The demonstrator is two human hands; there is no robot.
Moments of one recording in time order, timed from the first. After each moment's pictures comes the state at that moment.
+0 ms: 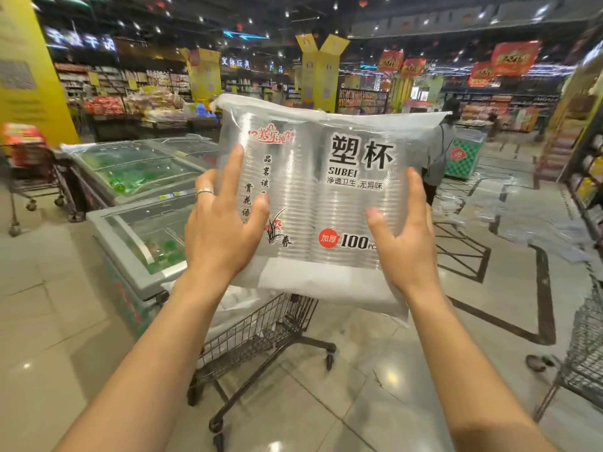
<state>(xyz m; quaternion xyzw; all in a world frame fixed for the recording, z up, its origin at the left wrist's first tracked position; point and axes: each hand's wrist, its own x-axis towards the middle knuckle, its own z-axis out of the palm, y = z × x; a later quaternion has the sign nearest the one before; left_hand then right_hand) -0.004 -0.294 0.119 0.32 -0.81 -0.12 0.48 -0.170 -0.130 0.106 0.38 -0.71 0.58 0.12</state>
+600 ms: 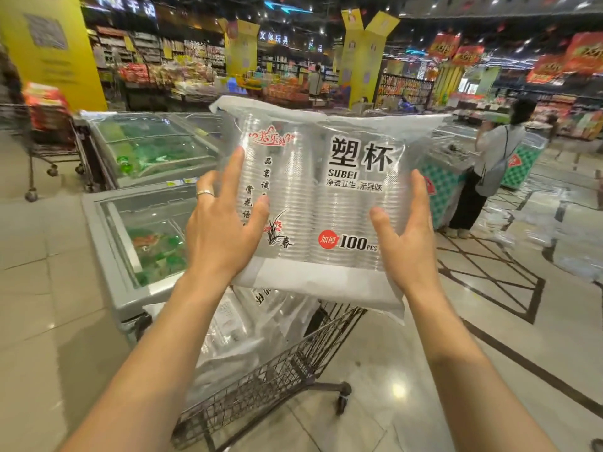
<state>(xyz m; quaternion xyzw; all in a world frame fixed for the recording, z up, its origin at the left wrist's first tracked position) -0.166 -0.552 0.072 0.39 -0.77 -0.15 0.47 -0.359 -0.413 0.073 0.44 -0.71 0.55 0.07</state>
